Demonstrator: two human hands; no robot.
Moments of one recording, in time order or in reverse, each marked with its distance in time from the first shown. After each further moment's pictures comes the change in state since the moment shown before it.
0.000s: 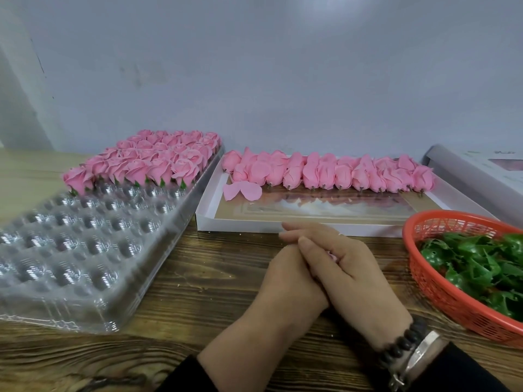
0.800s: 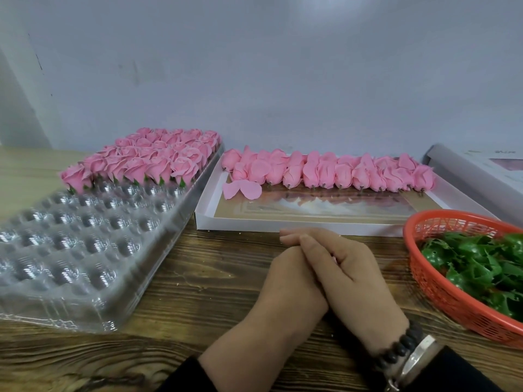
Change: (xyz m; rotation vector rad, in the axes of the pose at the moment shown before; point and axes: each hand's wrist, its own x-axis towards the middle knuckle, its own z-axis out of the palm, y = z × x) left_hand -0.002 0.001 0.002 0.069 0.007 0.016; right_hand -0.001 0.001 0.004 0.023 0.084 0.009
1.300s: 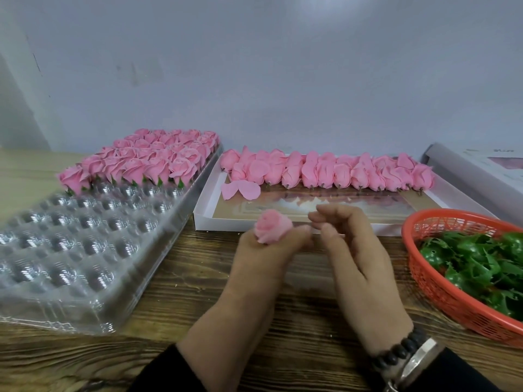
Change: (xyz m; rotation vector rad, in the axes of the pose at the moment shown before) left_hand 0.000 0.001 -0.022 -0.859 0.200 -0.211; right_hand -0.003 0.005 -0.003 0.093 0.189 -0.058
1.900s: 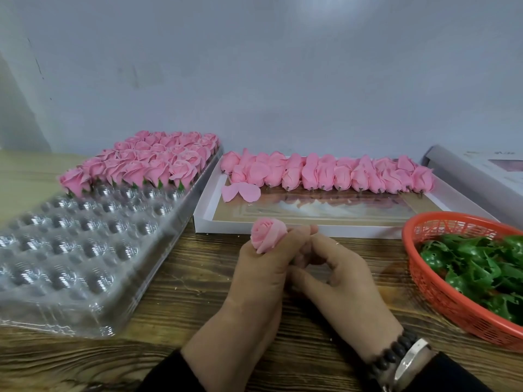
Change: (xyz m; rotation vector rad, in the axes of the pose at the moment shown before) left_hand 0.000 -0.008 0.002 -0.188 0.041 -0.069; right_hand -0.001 0.011 0.006 -0.216 -0.198 0.021
